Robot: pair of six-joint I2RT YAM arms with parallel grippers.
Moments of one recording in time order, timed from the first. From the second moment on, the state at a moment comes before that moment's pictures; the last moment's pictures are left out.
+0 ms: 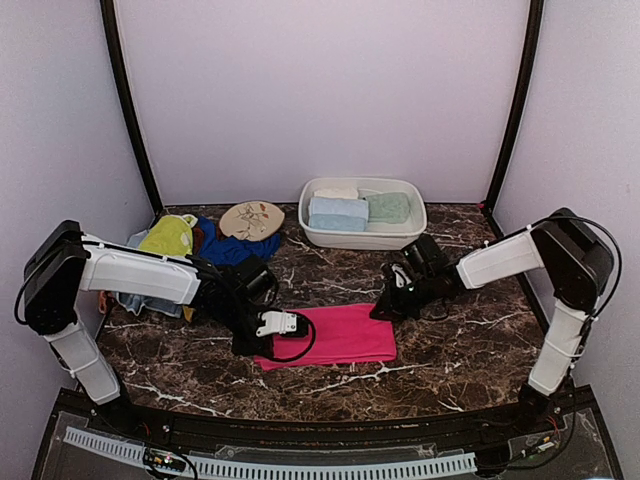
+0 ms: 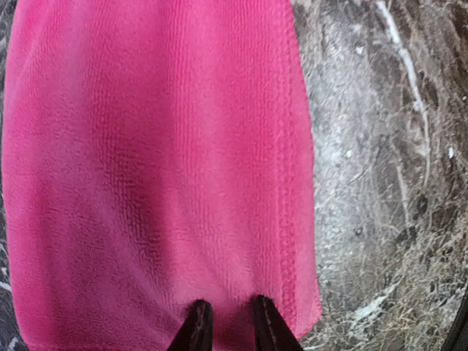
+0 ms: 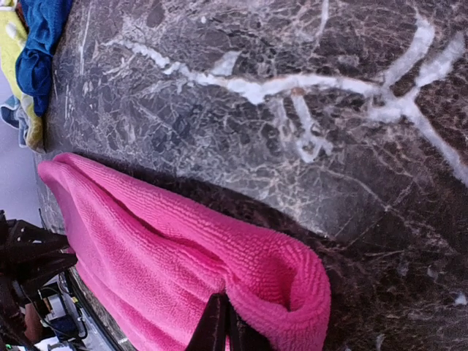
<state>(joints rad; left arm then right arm) -0.85 1.67 0.97 -0.56 0.20 0.63 0.60 1.82 0.91 -0.11 -0.48 0.67</state>
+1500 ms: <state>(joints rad) -0.63 1.36 0.98 -0.48 0.16 0.73 0.85 2.23 1.73 -0.54 -0.56 0.24</state>
